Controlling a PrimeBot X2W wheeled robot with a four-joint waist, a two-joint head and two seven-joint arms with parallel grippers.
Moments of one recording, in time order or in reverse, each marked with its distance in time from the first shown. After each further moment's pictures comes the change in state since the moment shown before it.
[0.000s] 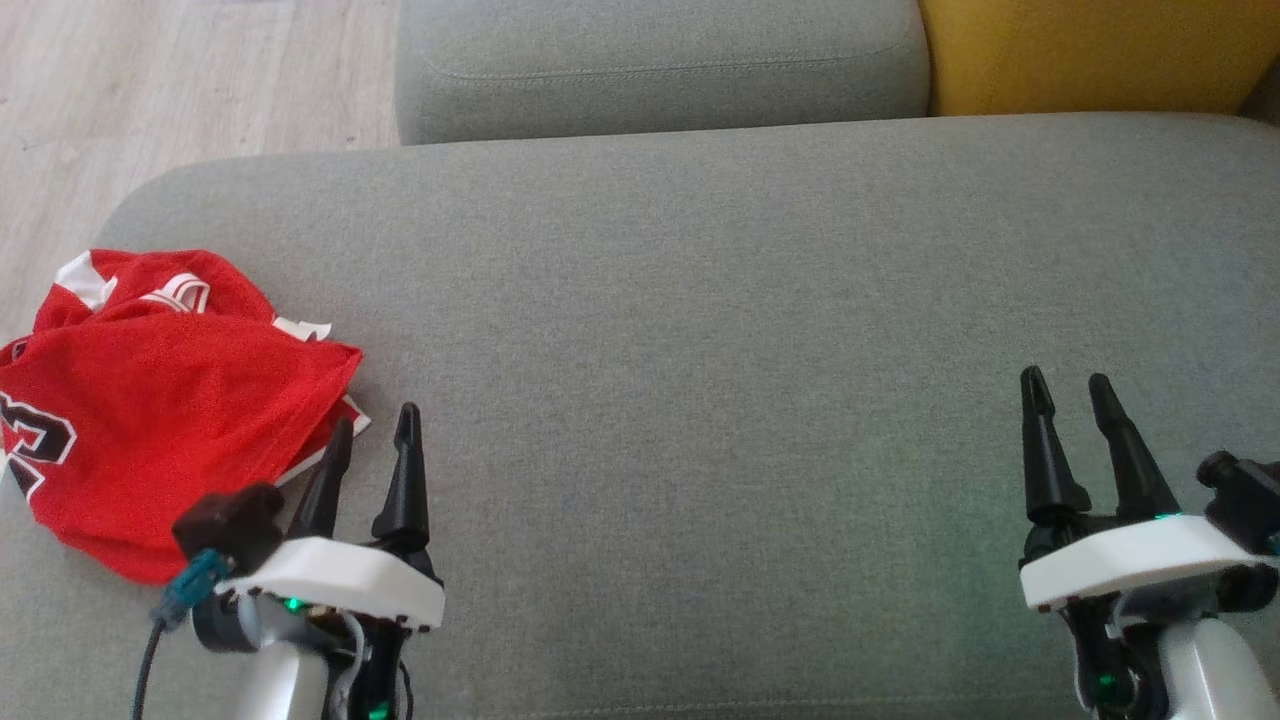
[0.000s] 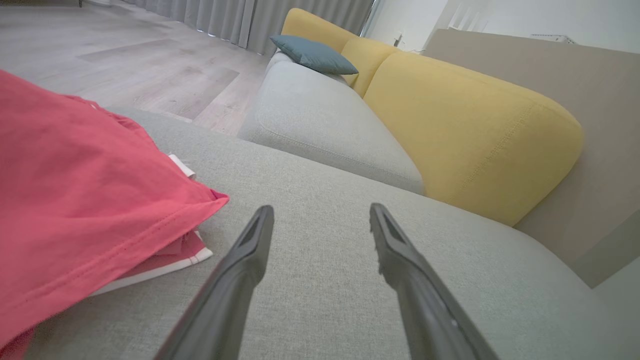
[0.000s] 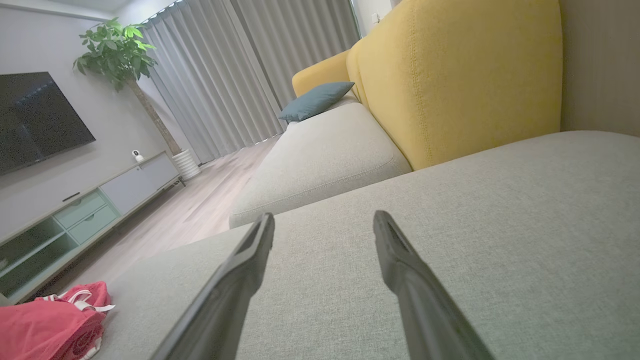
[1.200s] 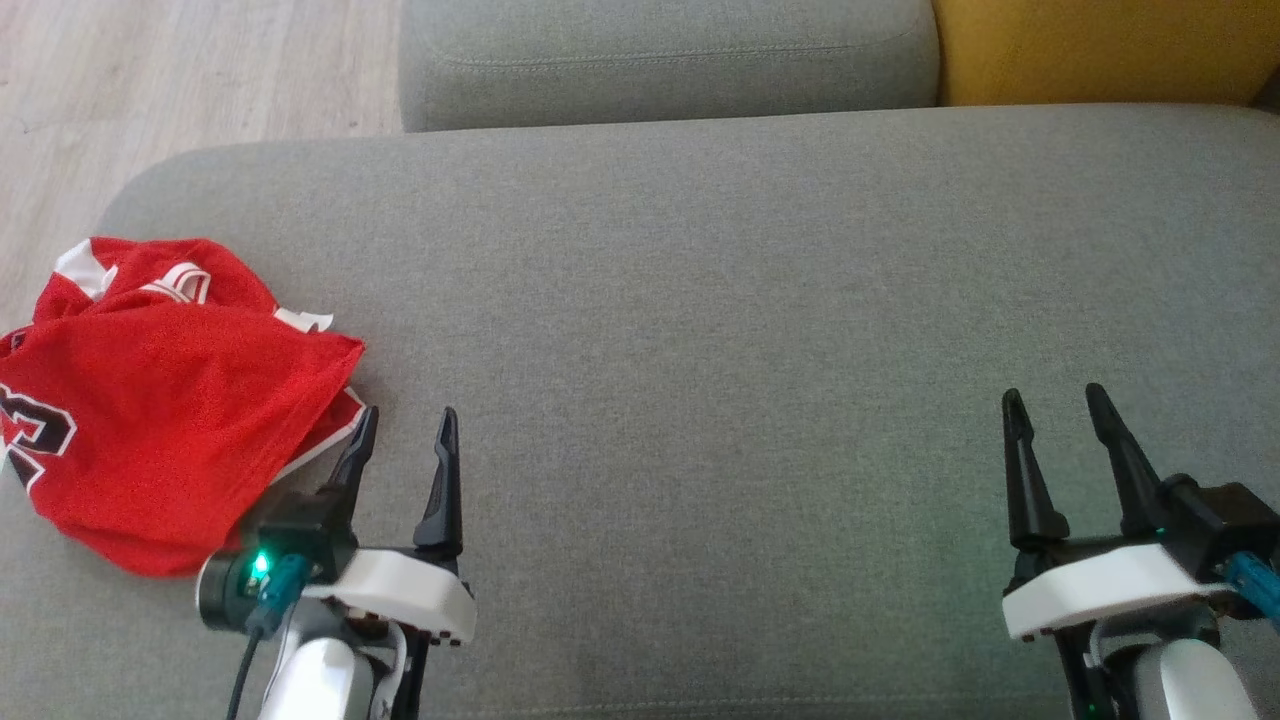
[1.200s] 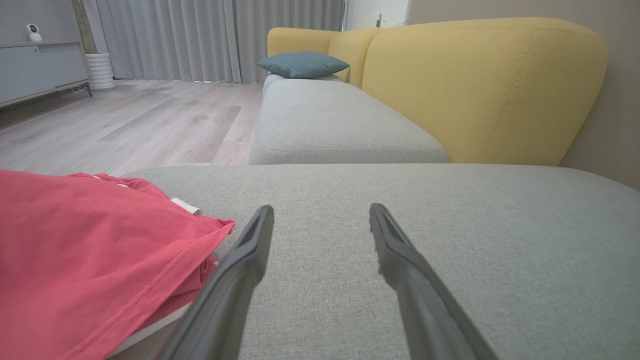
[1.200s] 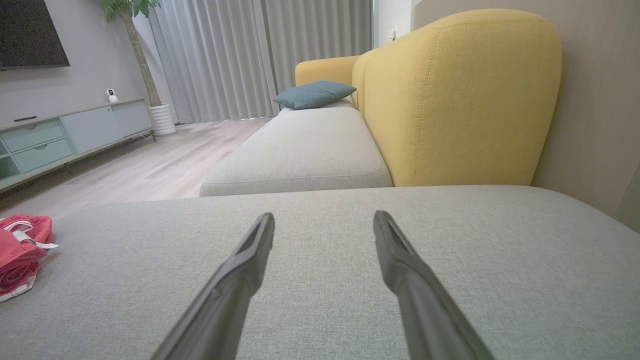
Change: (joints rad) left arm -0.015 0.005 -0.059 0.033 0.315 0.054 -0.085; right arm 0.043 0.030 -0.014 -0.038 -0.319 0.000 -0.056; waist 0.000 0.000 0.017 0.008
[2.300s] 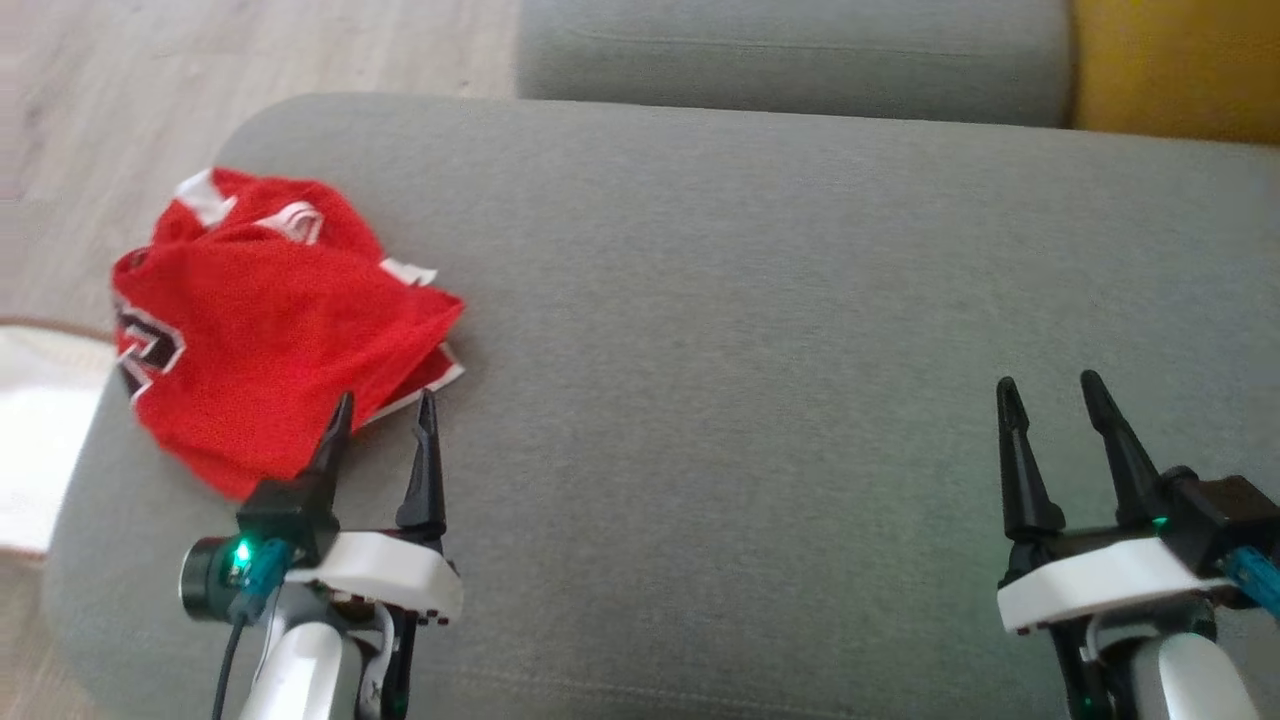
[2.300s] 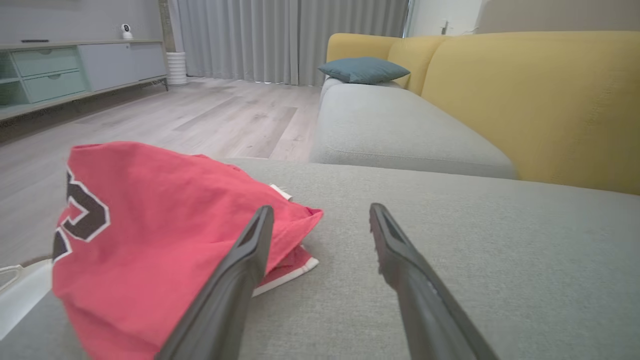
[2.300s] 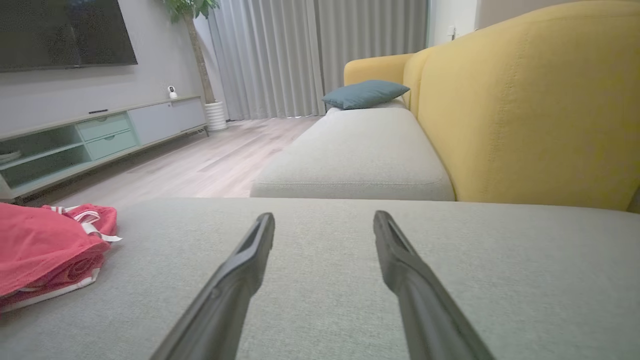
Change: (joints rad) left arm -0.023 0.000 0.023 0.003 -0.011 0.027 0.000; right arm -0.002 0.002 0.014 -0.034 0.012 0.000 0.006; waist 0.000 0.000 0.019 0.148
